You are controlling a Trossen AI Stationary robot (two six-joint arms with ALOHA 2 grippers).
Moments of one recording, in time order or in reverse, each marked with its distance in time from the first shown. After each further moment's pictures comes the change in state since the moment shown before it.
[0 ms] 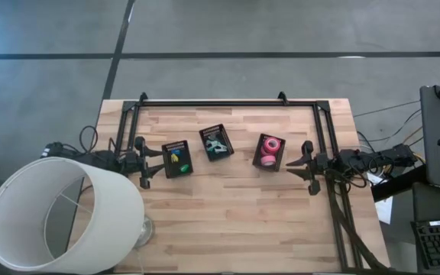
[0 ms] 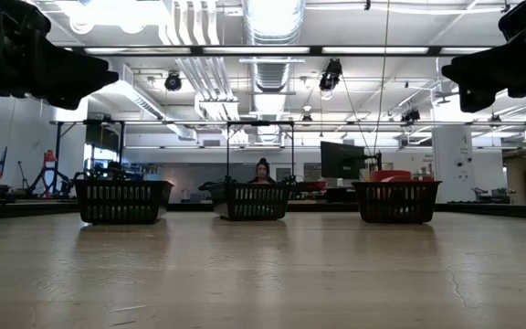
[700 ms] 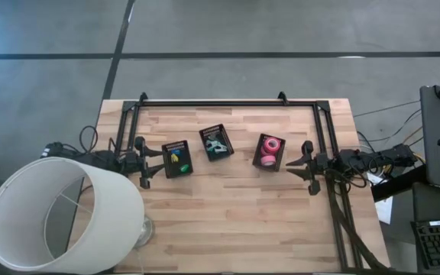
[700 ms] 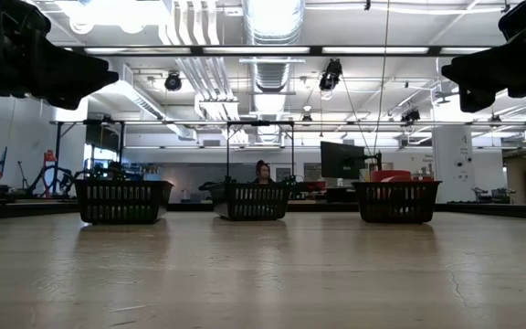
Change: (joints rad) left arm 0.001 0.000 0.000 0.000 0.000 0.000; right arm 0.000 0.000 0.000 0.000 0.000 0.000
